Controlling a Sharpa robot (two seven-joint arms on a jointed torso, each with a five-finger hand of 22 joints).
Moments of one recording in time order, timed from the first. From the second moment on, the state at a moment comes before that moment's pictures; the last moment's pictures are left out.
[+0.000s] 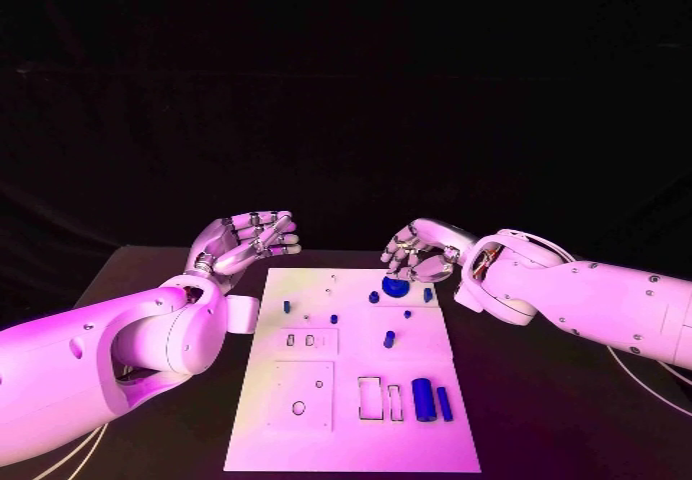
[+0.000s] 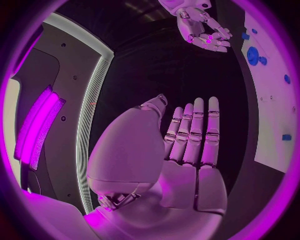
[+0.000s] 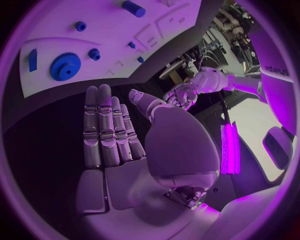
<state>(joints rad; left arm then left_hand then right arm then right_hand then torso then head) 1.21 -0.93 -0.02 1.71 0.02 -0.52 0.52 1.49 -0.15 0.32 0.27 0.10 0.82 0.21 0.27 0.17 0.99 0.18 0.15 0.07 0.97 0.13 0.34 0.24 0.17 0.86 0.26 0.39 0.17 1.33 -0.77 -0.13 1.40 -1.19 -0.29 0.10 1.27 -0.19 0.48 -0.01 0.20 0.95 0.18 0.28 0.19 1.18 0.11 0.10 0.08 1.36 0.03 0.45 0.28 0.17 1.12 0.14 0.51 0.23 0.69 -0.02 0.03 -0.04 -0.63</state>
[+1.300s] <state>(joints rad) 1.22 -0.95 -0.02 1.76 0.02 -0.47 0.48 1.48 -0.16 0.33 0.28 0.10 0.83 0.21 0.27 0.17 1.00 0.17 0.13 0.07 0.97 0.13 0.34 0.26 0.17 0.89 0.24 0.43 0.19 1.31 -0.67 -0.13 1.35 -1.68 -0.22 -0.07 1.31 -0.21 0.50 0.07 0.23 0.95 0.17 0.26 0.24 1.09 0.10 0.13 0.14 1.46 0.02 1.19 1.01 0.10 1.34 0.12 1.27 1.10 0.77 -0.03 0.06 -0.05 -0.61</state>
